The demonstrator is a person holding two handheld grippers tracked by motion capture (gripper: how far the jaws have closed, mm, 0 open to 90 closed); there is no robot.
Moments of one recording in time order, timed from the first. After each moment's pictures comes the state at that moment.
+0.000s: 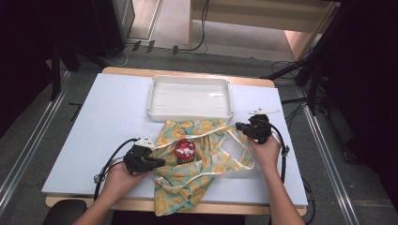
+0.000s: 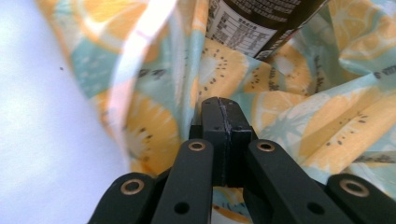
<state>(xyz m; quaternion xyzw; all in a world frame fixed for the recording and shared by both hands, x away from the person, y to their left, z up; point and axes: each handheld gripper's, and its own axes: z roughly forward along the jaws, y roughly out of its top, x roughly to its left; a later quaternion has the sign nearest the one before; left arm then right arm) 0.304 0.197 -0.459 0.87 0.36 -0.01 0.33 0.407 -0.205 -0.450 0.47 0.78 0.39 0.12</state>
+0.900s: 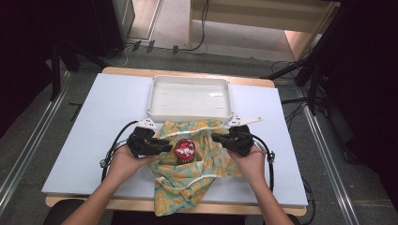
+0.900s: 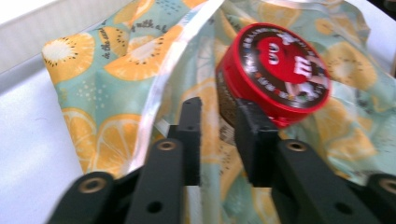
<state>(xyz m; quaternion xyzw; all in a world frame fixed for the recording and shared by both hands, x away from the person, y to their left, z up) 0.338 0.186 -0.425 0.85 0.35 0.01 0.39 0.350 -0.136 -0.418 0.37 0.82 0.44 0.07</state>
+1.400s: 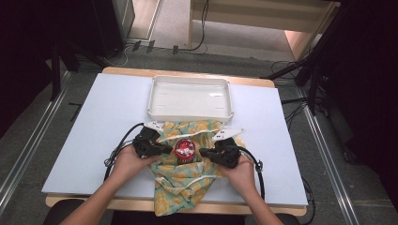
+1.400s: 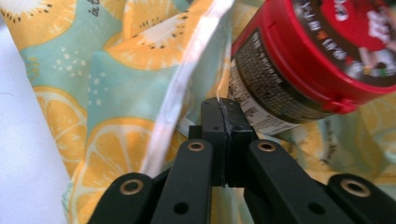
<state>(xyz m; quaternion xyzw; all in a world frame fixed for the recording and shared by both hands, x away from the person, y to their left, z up) 0.353 0.179 -0.449 0.87 0.36 -0.02 0.34 0.324 -0.102 -0.443 0.33 0.85 0.41 0.03</state>
